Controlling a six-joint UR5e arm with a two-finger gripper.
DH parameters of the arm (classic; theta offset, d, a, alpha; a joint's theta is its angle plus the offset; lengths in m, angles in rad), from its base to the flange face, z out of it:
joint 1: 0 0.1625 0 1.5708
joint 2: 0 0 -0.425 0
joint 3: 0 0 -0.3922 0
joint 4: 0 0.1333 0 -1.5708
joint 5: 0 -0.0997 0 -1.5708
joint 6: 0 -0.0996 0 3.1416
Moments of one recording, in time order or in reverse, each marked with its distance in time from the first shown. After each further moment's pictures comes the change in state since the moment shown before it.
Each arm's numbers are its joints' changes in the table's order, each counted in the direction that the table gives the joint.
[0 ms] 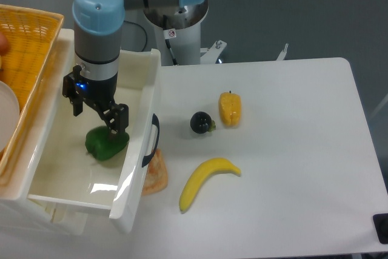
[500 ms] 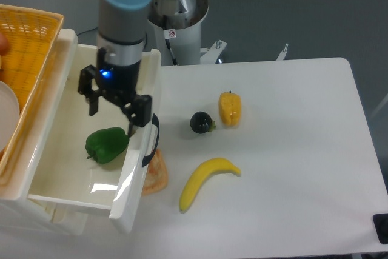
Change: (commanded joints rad) arm 0.155 0.057 0.025 0.029 0.061 -0.003
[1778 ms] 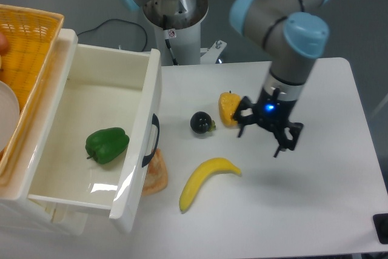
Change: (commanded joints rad) arm 0.503 -0.268 -0.043 0.028 0.061 -1.315
